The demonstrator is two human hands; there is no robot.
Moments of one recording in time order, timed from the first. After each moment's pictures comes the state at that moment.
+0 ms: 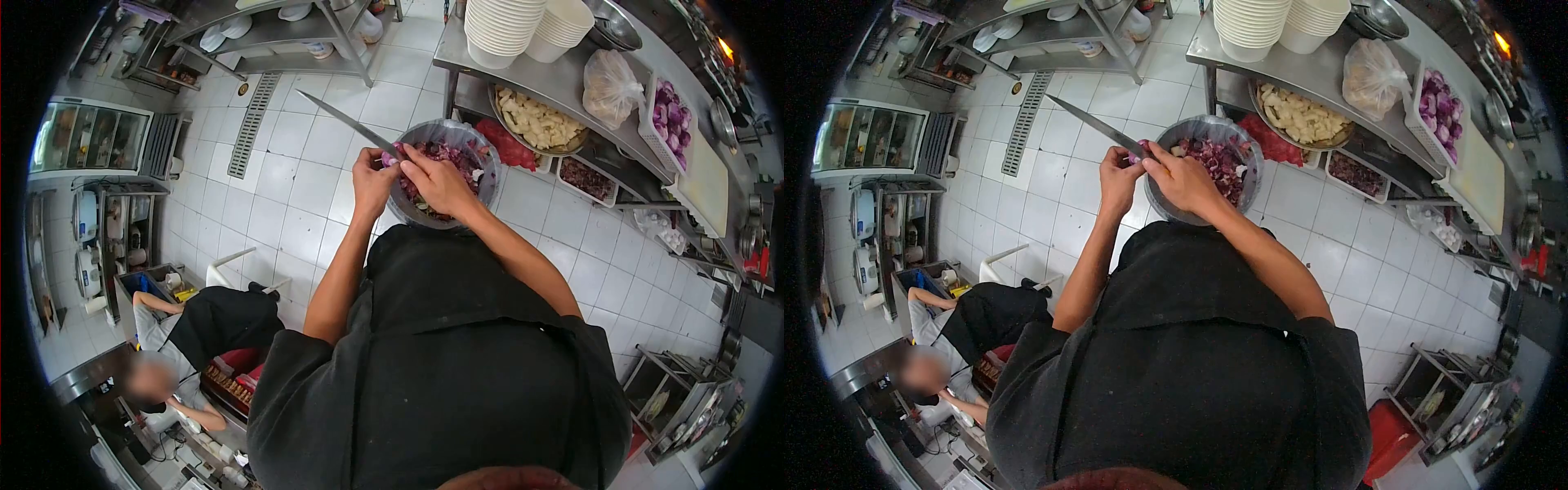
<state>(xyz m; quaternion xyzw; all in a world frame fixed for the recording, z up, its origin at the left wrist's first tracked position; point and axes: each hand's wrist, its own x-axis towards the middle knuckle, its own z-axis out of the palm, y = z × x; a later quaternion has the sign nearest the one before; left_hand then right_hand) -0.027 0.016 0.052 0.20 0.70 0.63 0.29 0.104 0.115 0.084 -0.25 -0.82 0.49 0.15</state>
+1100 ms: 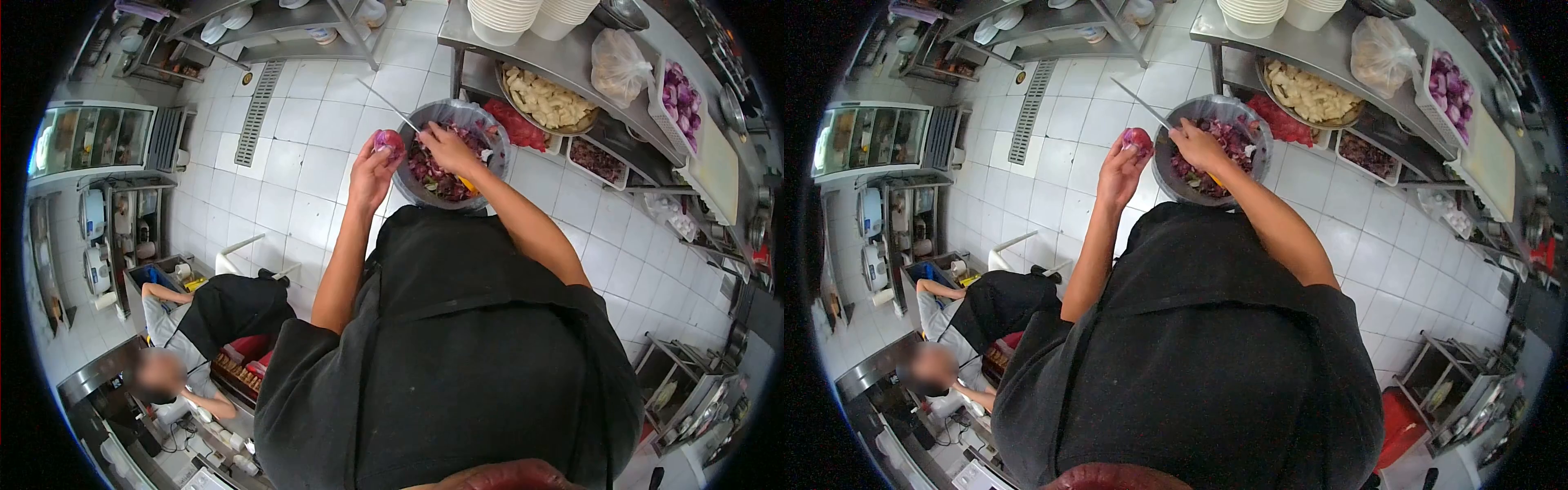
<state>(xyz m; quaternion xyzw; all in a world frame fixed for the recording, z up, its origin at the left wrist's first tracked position) -0.036 -0.018 0.033 0.04 0.40 0.78 0.48 0.084 0.135 -0.021 -0.36 -0.77 0.51 0.12</state>
